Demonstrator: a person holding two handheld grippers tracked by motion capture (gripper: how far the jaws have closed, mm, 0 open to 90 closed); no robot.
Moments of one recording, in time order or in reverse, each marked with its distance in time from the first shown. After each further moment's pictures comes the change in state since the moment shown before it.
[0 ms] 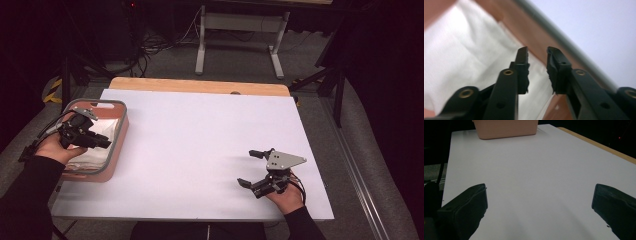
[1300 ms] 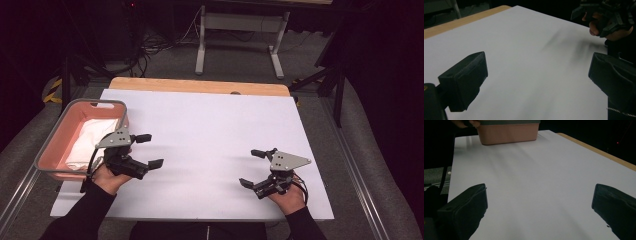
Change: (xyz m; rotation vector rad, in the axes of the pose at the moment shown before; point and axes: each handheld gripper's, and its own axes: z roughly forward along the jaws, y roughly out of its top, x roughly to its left) left arm -0.131 0.021 0.058 -0.596 -0.155 0.165; right arm 0.003 0.004 -0.008 -0.033 0.000 -0.003
